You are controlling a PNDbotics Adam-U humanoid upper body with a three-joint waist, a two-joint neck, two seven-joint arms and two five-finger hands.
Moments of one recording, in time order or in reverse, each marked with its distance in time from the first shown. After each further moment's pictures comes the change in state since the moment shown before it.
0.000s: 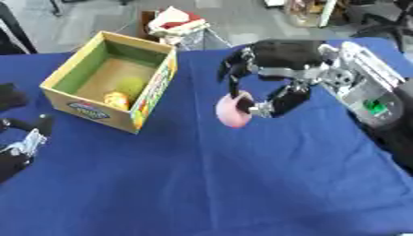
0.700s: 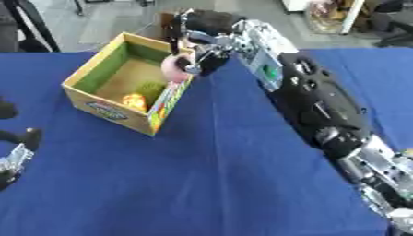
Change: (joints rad) left arm -0.025 -0.019 -0.043 -0.004 0.019 -0.004 -0.043; right arm -0.232 0.348 -0.187 0.589 0.459 0.006 -0.208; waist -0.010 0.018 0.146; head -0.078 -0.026
